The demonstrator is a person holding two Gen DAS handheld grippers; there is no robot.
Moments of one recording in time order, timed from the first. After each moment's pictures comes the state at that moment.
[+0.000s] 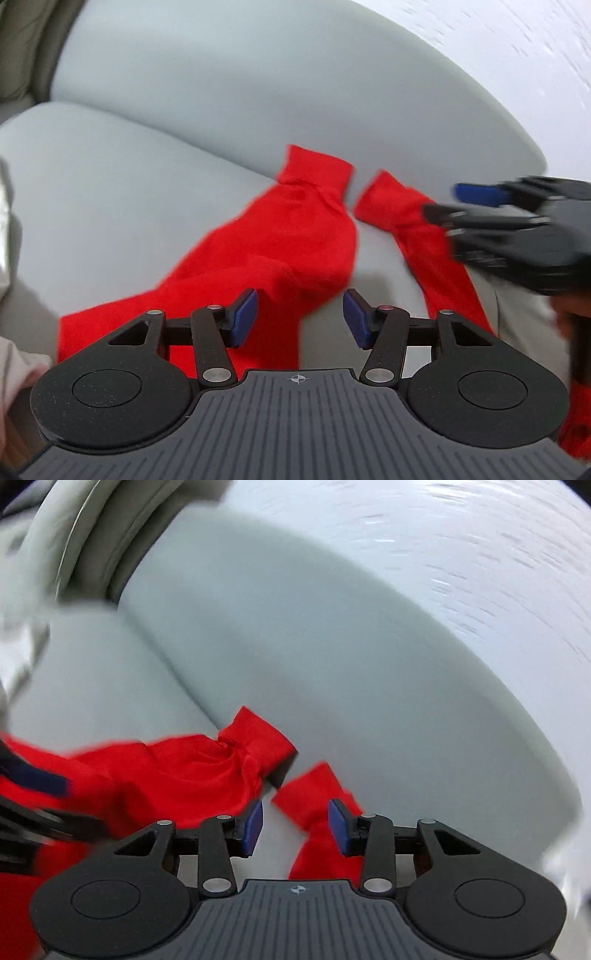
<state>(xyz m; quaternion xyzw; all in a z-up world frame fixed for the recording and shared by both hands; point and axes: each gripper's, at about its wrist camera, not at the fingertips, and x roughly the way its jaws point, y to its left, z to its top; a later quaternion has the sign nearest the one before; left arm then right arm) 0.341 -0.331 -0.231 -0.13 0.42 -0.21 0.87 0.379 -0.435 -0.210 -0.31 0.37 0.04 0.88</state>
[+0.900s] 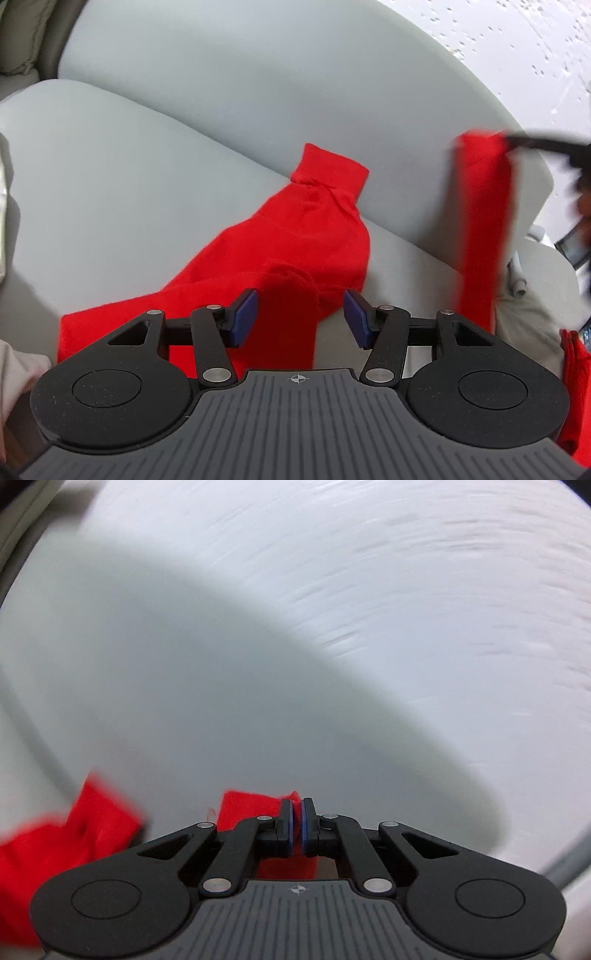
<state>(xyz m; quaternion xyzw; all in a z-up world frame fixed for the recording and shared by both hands) 0.347 -0.328 -0.243 -0.15 0.44 -0.22 0.86 0.380 -0.523 -0.079 -0.19 0.25 -0.21 0.93</state>
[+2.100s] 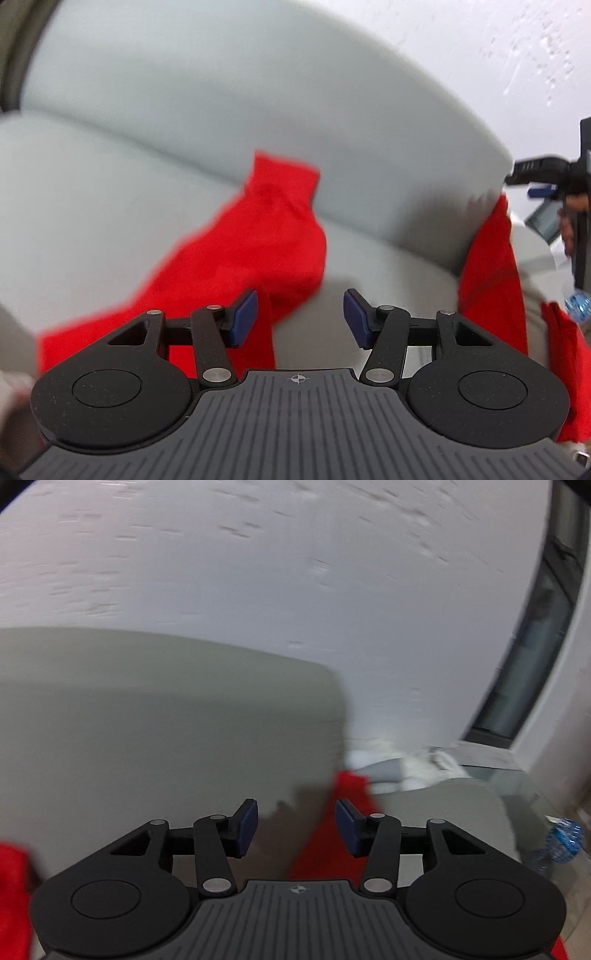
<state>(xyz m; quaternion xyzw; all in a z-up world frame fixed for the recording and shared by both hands) 0.322 -0.320 -0.210 -0.11 0.35 -0.25 0.90 0.351 -0.611 -0.118 -0.04 0.33 -0.30 0.90</state>
